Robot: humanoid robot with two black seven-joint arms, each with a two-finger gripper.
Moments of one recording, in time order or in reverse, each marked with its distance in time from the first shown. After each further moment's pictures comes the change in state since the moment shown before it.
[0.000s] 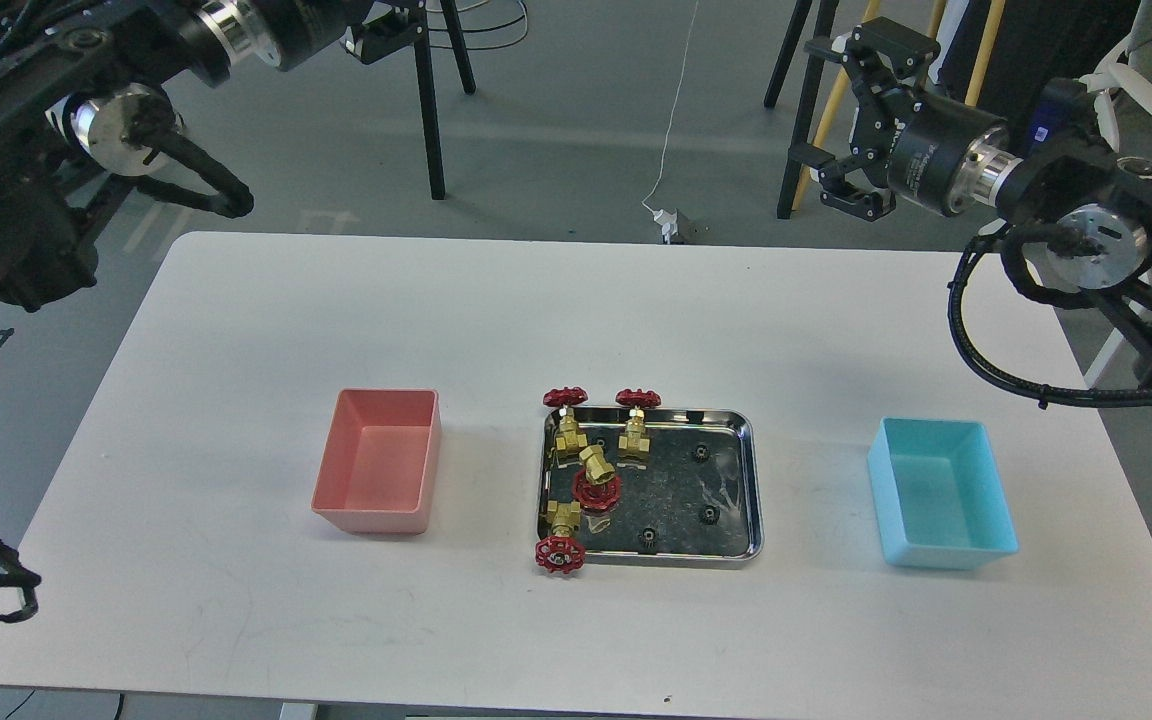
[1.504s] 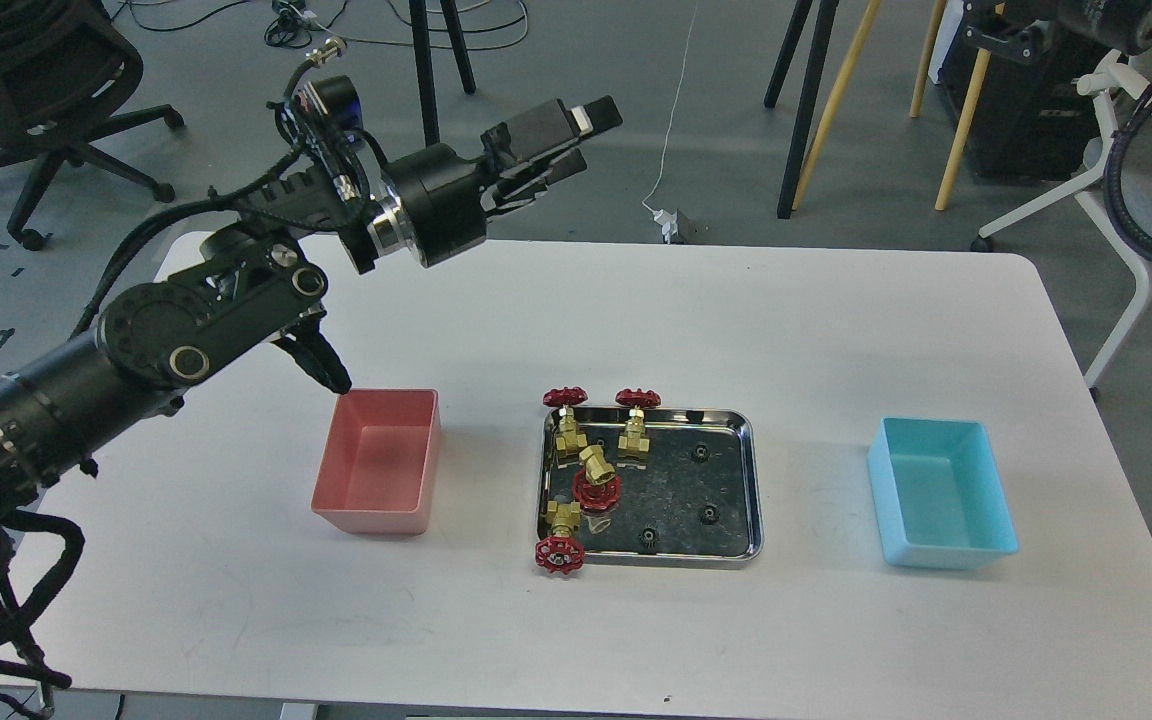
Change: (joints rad) left arm 0.300 -0.136 -0.034 -0.234 0.908 0.311 -0.271; right arm 0.209 -0.189 0.037 -0.032 -0.022 0.090 -0.065
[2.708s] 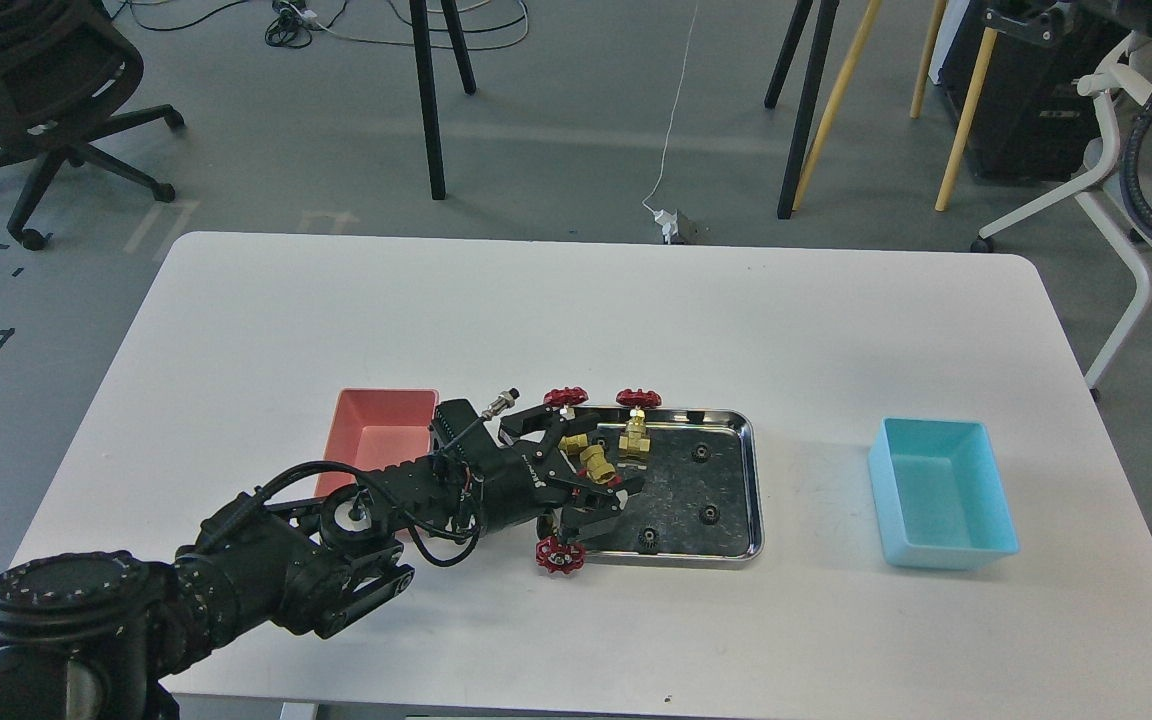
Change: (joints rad) left arm 0.252 -0.332 0.397 0.520 0.714 0.667 -0.004; right arm 0.018 -0.002 0.000 -0.018 -0.014 0.002 0.001
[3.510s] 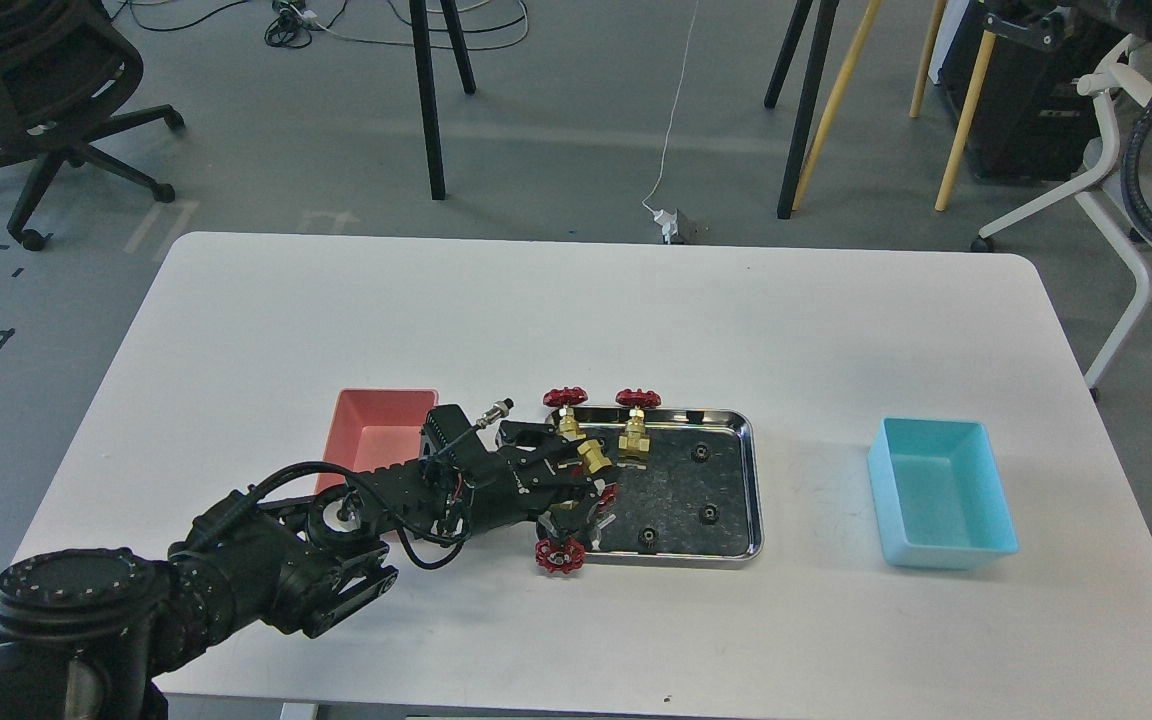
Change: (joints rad) left arm -0.006 0.000 0.069 0.053 -0.004 0.000 0.000; right arm -0.003 0.001 -0.002 -0.005 -0.016 0.000 0.002
